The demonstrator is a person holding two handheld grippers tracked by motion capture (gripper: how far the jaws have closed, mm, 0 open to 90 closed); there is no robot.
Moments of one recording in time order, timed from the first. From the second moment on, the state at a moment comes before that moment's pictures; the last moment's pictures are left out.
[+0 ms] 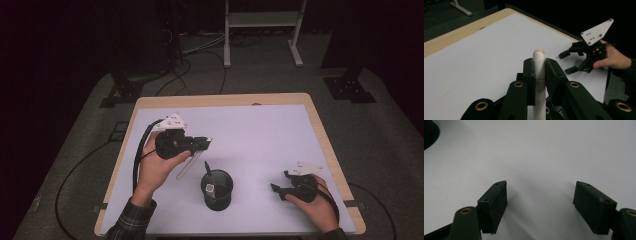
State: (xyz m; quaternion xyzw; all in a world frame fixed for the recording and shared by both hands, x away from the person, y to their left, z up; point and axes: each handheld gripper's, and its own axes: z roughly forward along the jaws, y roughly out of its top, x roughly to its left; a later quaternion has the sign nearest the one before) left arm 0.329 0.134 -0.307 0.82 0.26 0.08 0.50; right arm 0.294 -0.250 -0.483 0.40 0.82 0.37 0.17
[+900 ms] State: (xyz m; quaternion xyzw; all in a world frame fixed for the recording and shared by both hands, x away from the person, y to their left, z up) left arm 0.315 0.097 -0.310 0.82 0.21 0.04 0.53; right arm 0.294 -0.250 -0.483 0.40 0.82 0.37 0.17
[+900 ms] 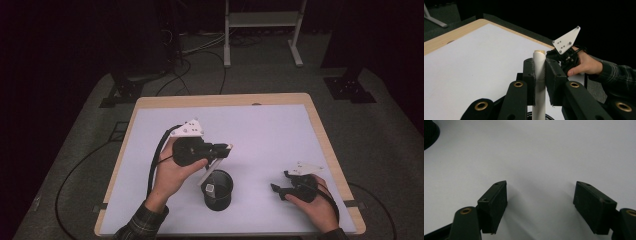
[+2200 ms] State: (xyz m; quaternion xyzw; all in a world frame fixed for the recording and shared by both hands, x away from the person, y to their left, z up) left arm 0.312 0.069 -0.332 0.82 0.19 0.02 0.53; right arm 0.294 -0.251 -0.483 0.40 0.82 0.37 0.17
